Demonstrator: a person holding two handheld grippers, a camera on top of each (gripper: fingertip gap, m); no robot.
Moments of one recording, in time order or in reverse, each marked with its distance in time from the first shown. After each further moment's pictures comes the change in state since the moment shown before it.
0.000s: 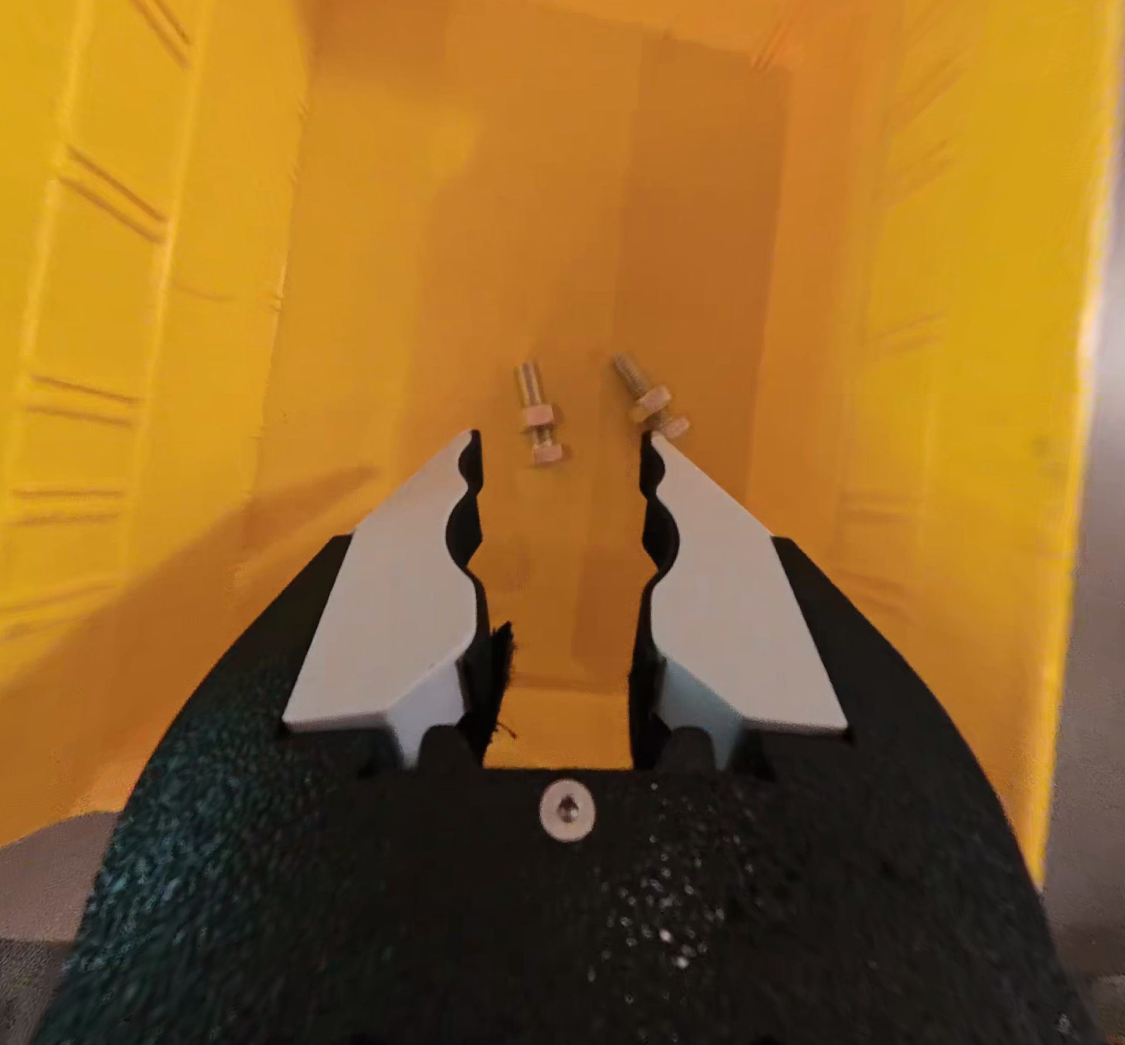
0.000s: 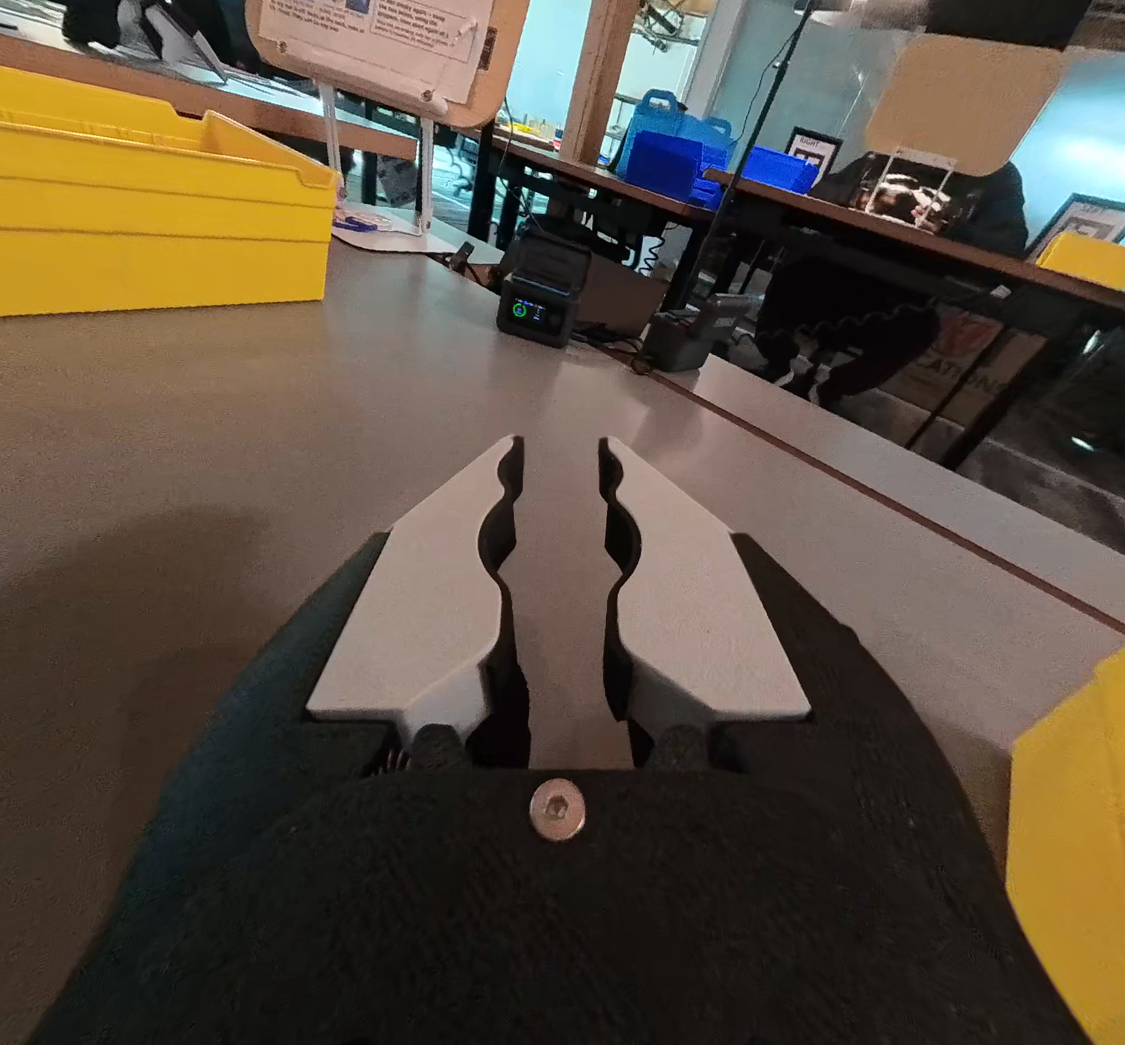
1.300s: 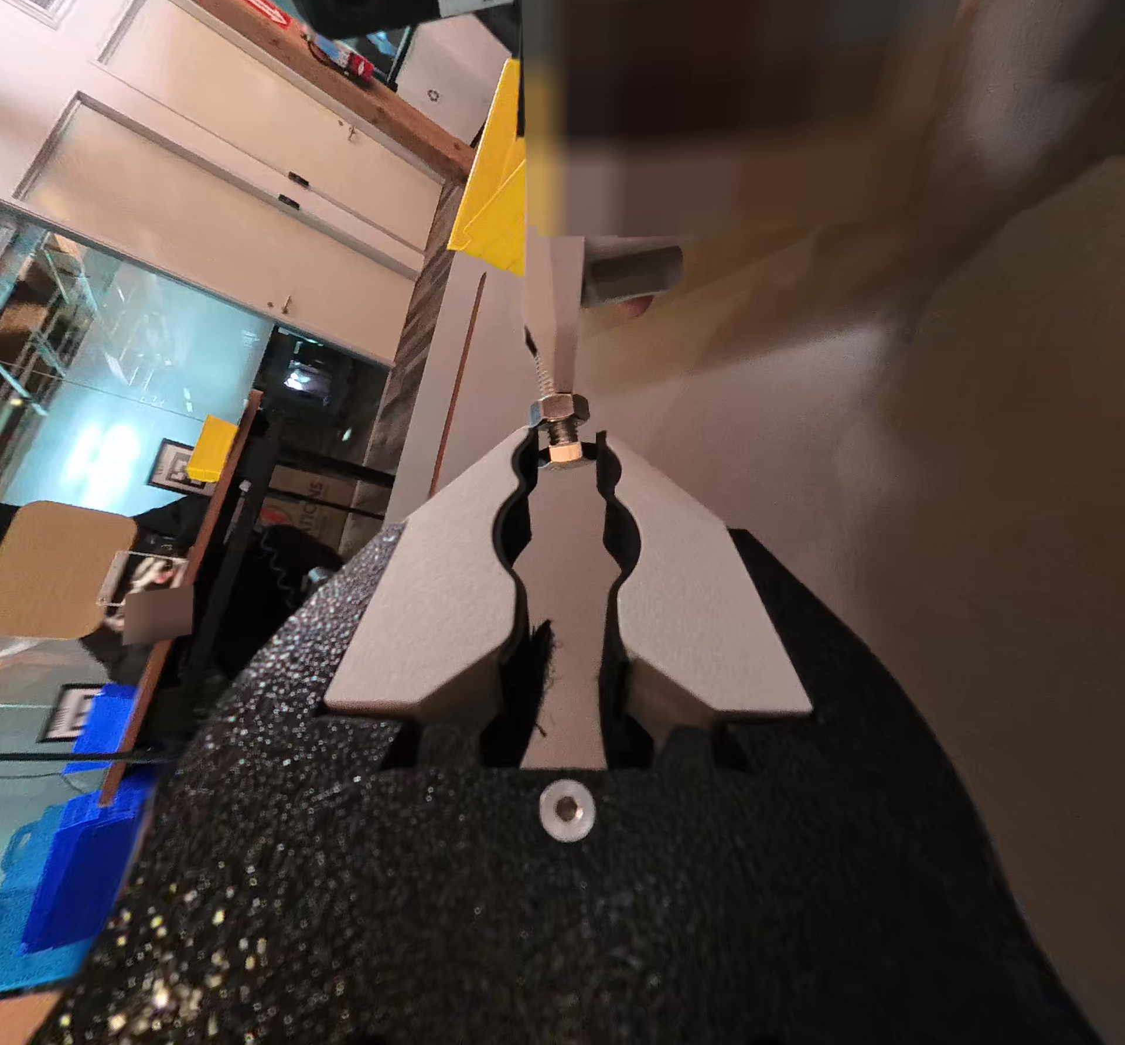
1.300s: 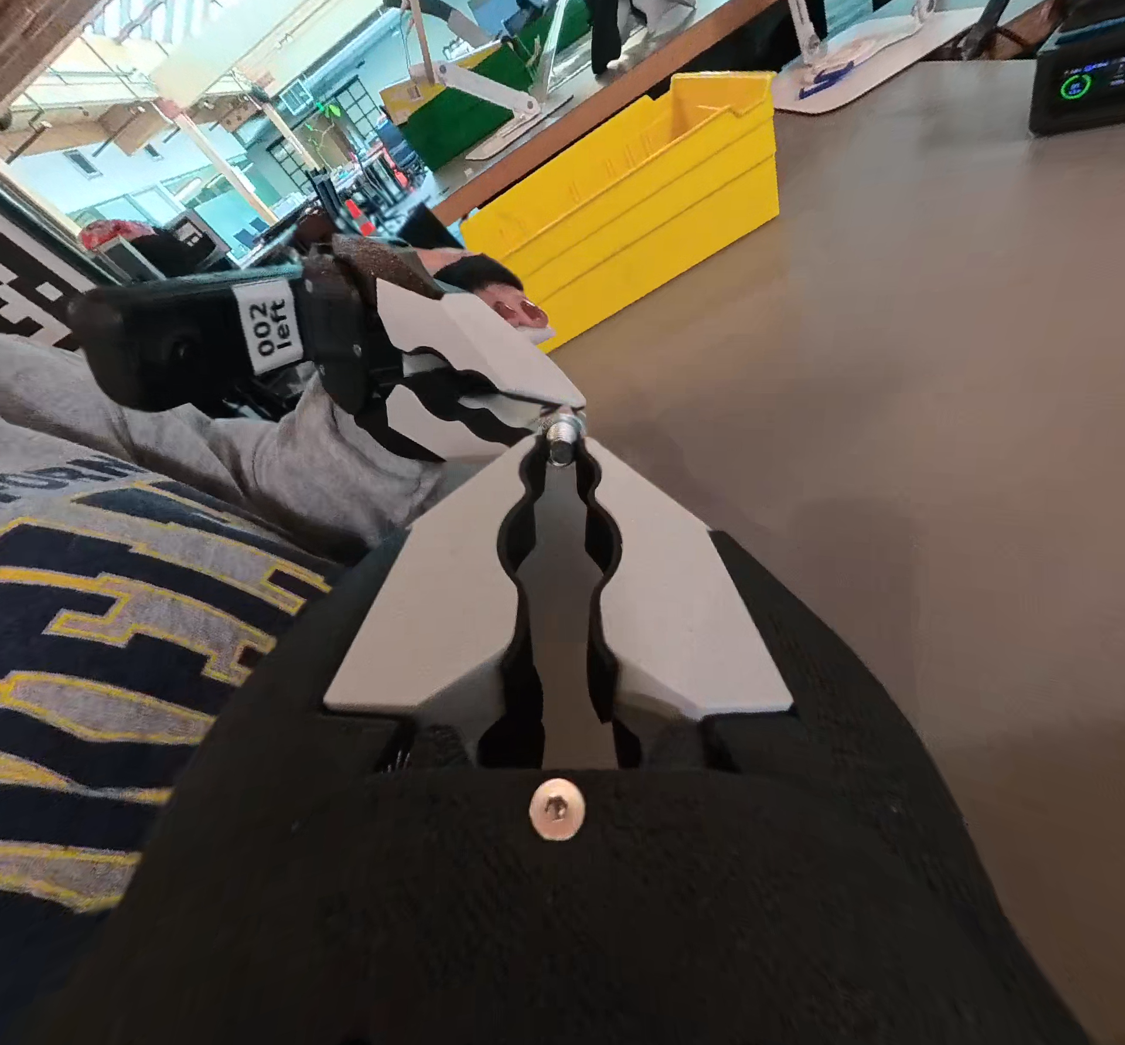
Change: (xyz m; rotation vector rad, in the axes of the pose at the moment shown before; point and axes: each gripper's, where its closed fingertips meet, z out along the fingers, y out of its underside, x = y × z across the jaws) left arm 0.382 0.051 -0.085 0.967 0.487 1.608; right arm -0.070 -0.047 -0.055 -0.230 -0.819 0.625
